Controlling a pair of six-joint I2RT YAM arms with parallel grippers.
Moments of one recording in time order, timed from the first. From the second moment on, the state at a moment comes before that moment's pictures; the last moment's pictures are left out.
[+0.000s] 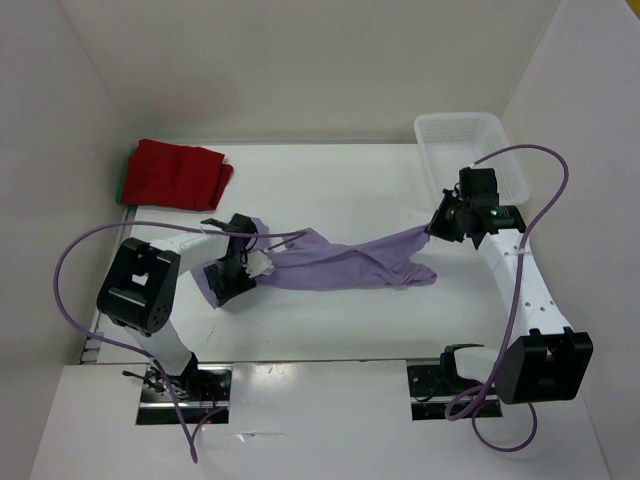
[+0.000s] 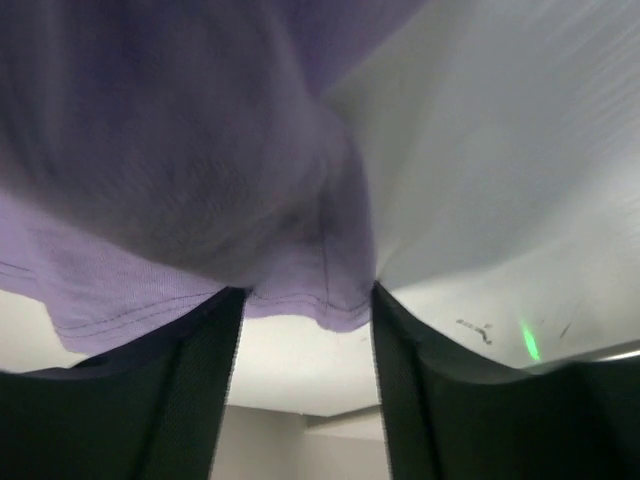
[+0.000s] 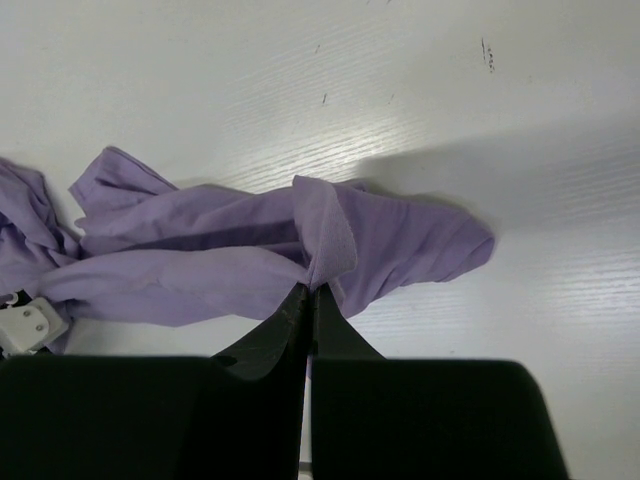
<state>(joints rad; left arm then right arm) -0.34 1.69 0.92 -0.85 -0.10 0.67 0.03 1.21 1.12 -0.77 -0.09 0.48</state>
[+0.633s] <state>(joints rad) -0.20 1.42 1.09 -0.89 -0.04 0.68 0.03 1.21 1.34 -0.88 -0.06 0.46</state>
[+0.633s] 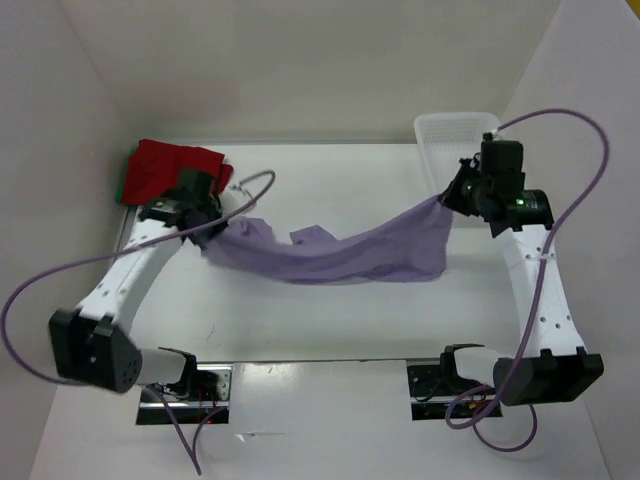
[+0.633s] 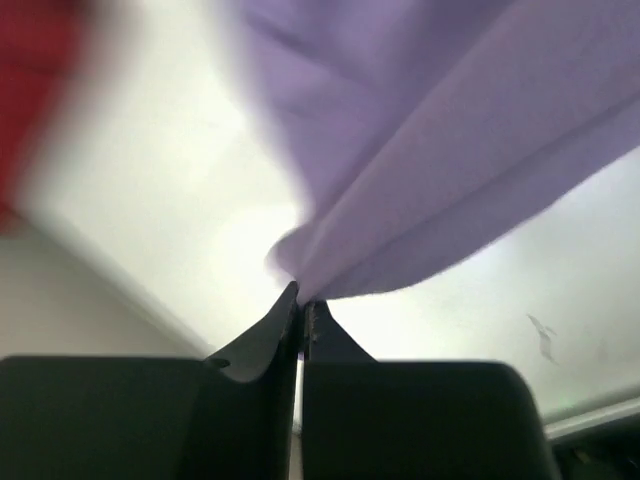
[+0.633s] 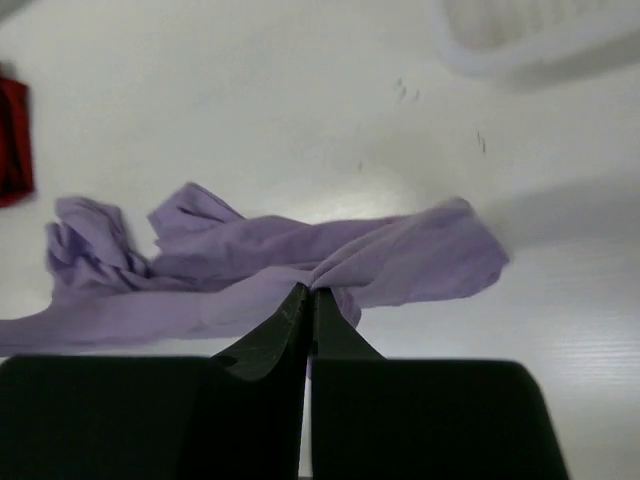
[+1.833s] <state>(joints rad) -0.12 1.37 1.70 -0.84 -0.11 0.73 0.25 1.52 2.04 -0.93 0.42 0.31</state>
